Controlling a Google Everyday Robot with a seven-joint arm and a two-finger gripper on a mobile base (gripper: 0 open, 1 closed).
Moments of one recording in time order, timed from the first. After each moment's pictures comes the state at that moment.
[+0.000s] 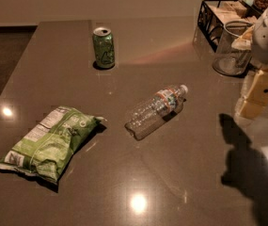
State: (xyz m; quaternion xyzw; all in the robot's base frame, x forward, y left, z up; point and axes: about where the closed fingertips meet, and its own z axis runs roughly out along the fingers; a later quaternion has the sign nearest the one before) arm 0.438 -0.217 0.977 -0.60 0.78 -0.03 0.16
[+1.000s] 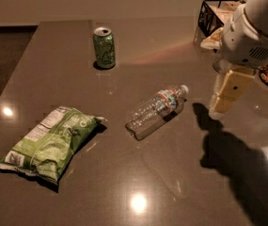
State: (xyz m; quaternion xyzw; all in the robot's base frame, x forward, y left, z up) arm 0.471 -0.176 0.959 -0.66 0.73 -0.01 0.19
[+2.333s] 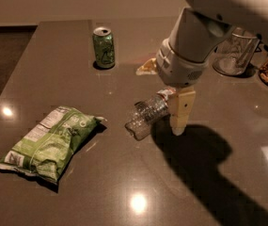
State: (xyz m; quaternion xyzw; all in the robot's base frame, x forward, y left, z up) arm 0.477 -0.072 0.892 -0.83 0.53 0.04 0.15
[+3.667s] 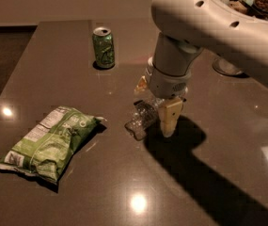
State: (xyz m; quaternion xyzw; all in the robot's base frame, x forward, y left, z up) arm 0.491 -0.069 0.842 -0.85 0.52 0.02 0.09
